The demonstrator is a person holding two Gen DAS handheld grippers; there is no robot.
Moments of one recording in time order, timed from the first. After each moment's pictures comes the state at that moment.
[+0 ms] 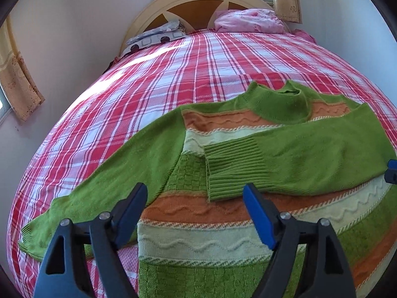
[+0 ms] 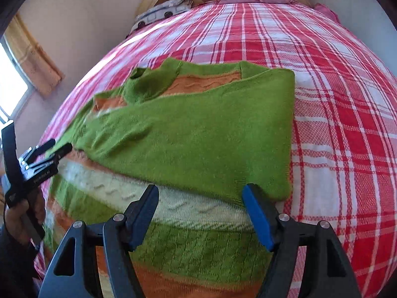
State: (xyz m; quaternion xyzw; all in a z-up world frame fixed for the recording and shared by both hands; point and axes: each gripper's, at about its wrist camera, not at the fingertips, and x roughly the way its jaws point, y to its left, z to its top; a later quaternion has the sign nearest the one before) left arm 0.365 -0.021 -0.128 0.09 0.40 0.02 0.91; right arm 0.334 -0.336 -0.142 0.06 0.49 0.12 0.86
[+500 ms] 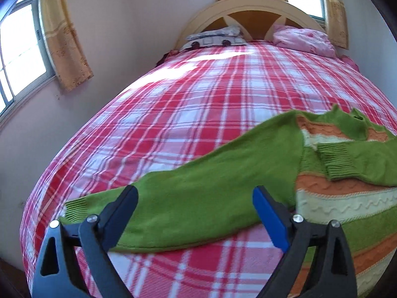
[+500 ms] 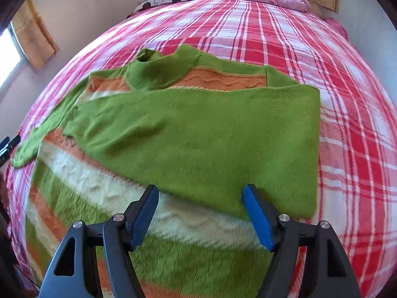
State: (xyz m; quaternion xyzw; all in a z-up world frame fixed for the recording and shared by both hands) left arm 0.310 0.138 -0.102 0.03 0.37 0.15 0.91; right arm 0.348 -0.290 -0.142 0.00 0.51 0.12 0.85
